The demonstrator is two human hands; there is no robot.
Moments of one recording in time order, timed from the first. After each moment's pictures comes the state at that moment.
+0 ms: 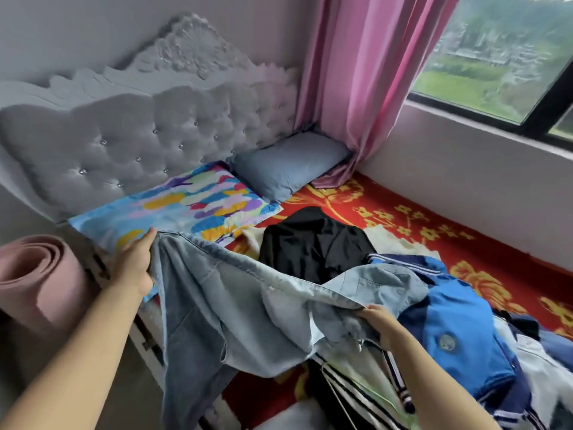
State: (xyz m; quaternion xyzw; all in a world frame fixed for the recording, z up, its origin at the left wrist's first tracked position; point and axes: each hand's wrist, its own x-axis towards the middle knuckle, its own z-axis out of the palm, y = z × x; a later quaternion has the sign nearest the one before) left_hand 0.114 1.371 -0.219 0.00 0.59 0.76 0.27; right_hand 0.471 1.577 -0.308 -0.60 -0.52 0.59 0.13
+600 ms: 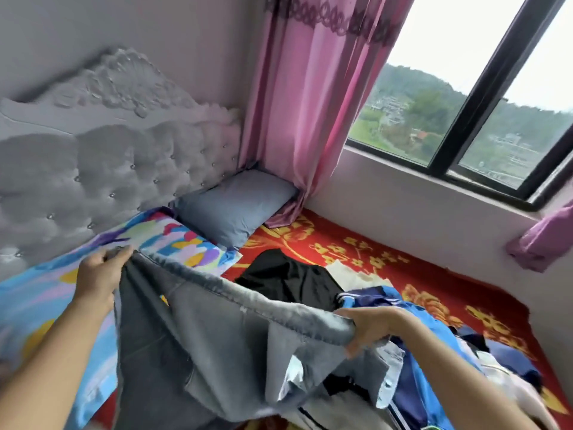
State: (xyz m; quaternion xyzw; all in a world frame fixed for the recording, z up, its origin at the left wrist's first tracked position) left_hand -0.089 1.491 -0.243 0.18 0.63 0.72 0.24; right_hand 0.346 1.610 -0.174 -0.48 -0.78 0.28 -0.29
